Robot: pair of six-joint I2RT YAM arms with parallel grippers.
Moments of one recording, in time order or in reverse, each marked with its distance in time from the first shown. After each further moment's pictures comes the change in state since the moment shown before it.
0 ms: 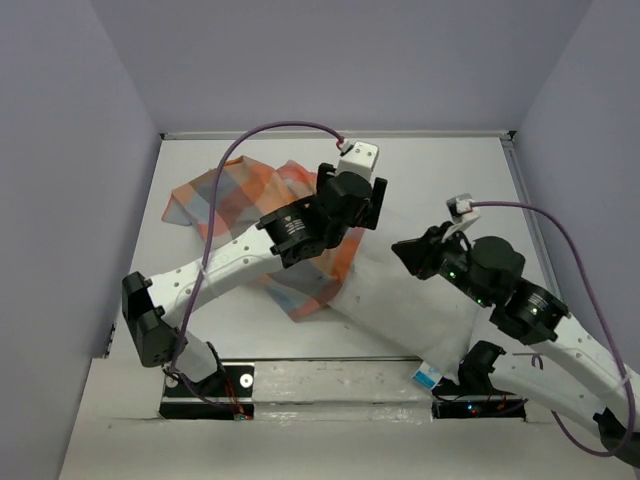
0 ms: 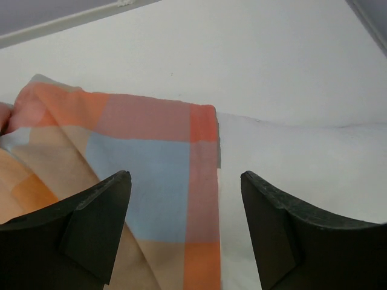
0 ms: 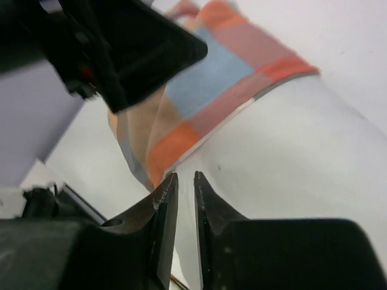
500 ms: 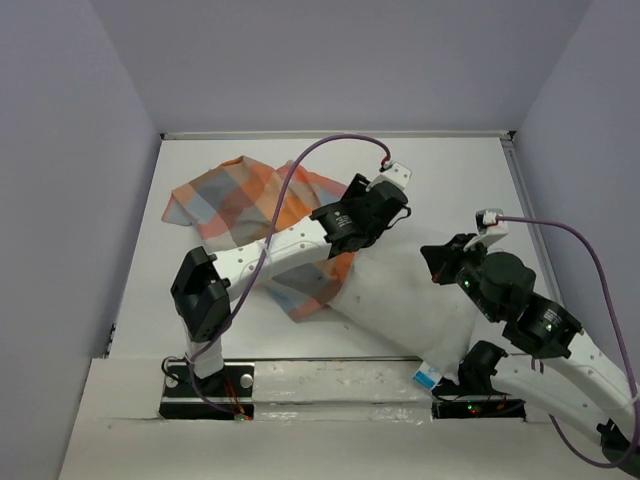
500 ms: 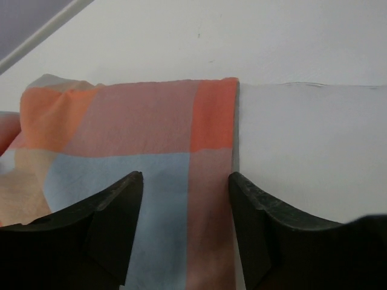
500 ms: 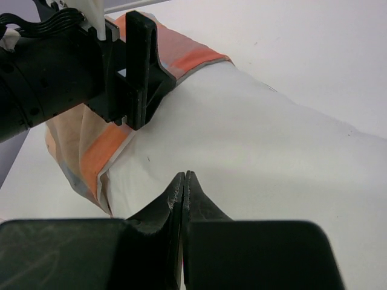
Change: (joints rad) left arm 0.000 0.311 0.111 -0.041 -0.070 0.202; right arm 0.005 -0.167 -0.044 -0.148 0.313 0.058
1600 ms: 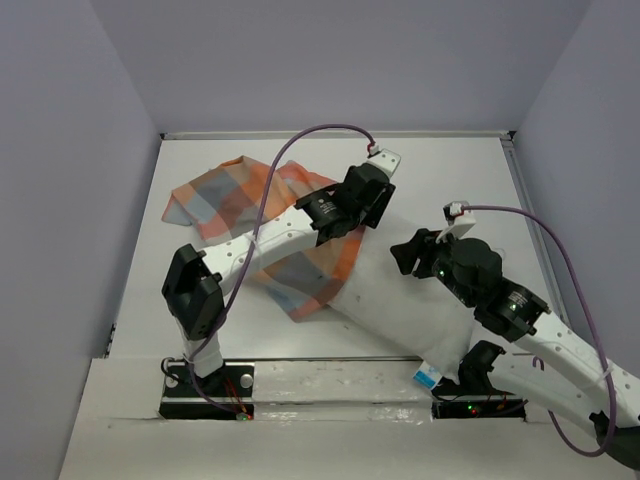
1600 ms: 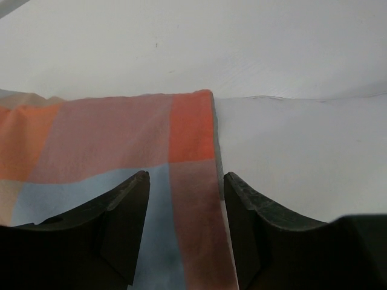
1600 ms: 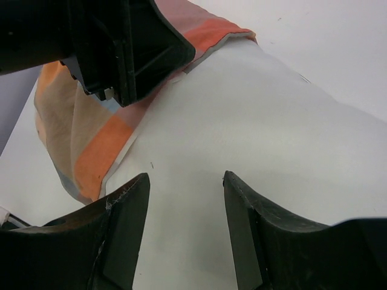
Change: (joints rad) left arm 0.098 -0.023 -0.009 0.069 0.253 -0.039; right arm -0.048 0.159 -0.061 0.164 -0.123 -0.007
